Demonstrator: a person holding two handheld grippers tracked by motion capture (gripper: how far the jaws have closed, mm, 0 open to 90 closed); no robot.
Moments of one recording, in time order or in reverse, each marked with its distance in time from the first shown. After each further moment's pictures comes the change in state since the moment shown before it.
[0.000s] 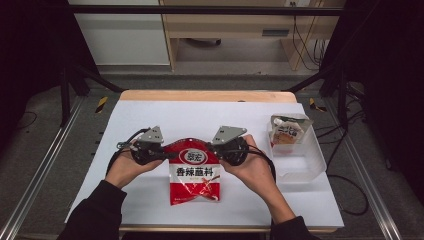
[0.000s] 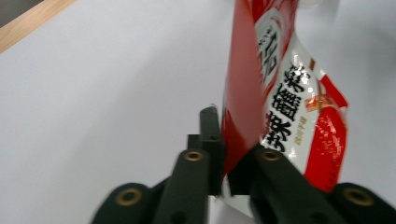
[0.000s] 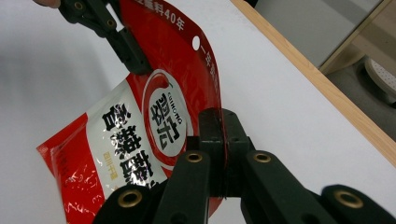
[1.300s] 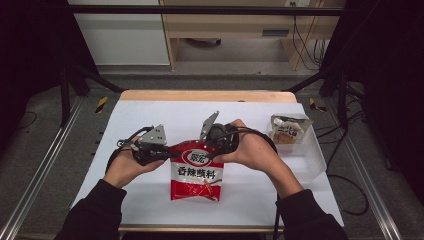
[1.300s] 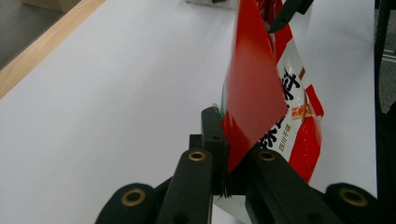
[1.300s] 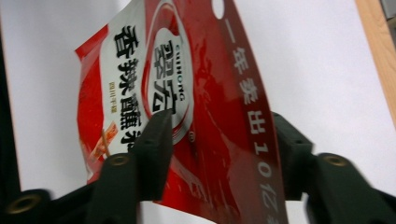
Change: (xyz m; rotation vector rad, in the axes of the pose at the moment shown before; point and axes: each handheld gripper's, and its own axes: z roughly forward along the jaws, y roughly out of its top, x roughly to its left) left arm -0.017 0.025 -0.014 -0.002 -0.014 0.107; right arm -0.016 0.043 0.011 0.405 0.189 -0.220
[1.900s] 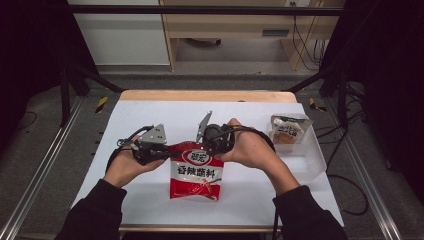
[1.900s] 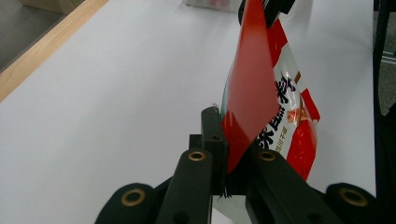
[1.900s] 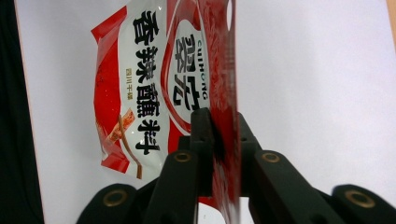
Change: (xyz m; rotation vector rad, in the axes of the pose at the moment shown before) left arm 0.000 0.002 -0.001 -0.003 0.002 0.001; right arm 0.002 0.009 0.000 0.076 0.036 -0.038
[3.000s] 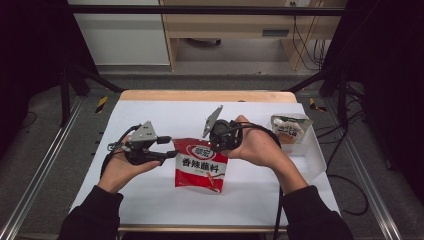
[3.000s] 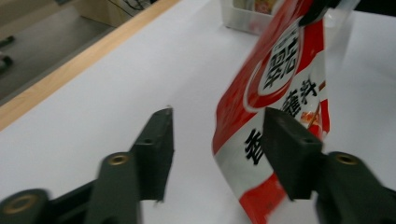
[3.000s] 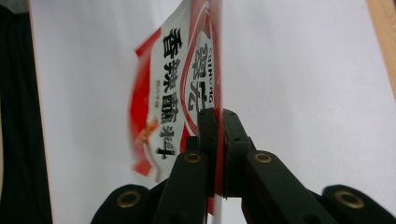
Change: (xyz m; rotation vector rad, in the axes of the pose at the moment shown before) left arm -0.001 -0.017 -0.019 -0.122 0.165 -0.134; right arm -0.008 -0.013 -0.018 -0.070 0.014 0.041
